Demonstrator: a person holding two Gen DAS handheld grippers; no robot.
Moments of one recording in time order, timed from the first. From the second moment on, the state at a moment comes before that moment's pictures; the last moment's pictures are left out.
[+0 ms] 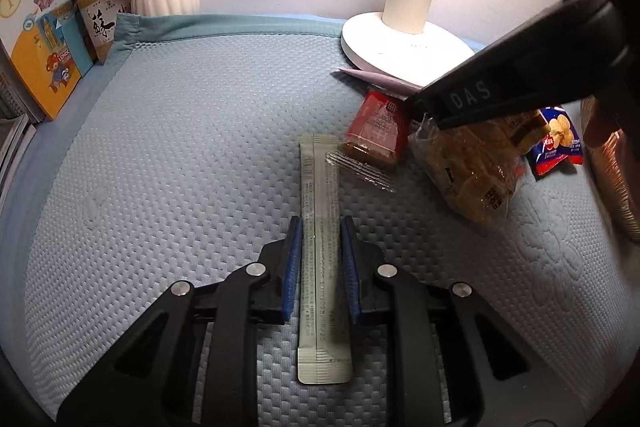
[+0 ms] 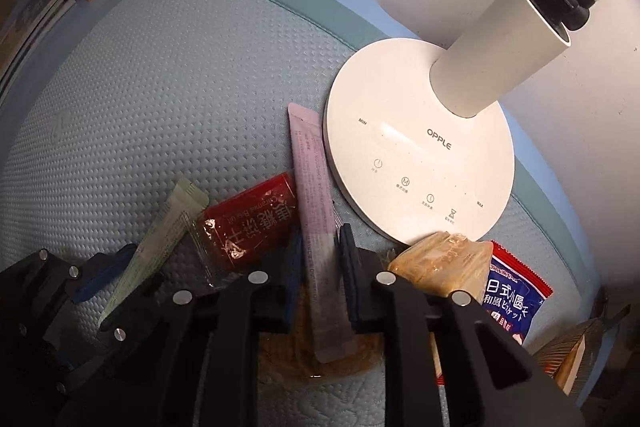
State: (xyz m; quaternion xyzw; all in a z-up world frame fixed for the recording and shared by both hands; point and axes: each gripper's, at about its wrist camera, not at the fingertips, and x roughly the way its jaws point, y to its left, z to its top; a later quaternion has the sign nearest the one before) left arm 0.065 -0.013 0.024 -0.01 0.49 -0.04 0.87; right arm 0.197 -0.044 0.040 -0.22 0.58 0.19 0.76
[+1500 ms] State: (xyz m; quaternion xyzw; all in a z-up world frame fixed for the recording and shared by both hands) left arm -0.047 -0.067 0.027 -0.01 0.48 -0.16 0.86; right arm -0.051 -0.230 0.023 -0.03 0.52 0.09 0.85
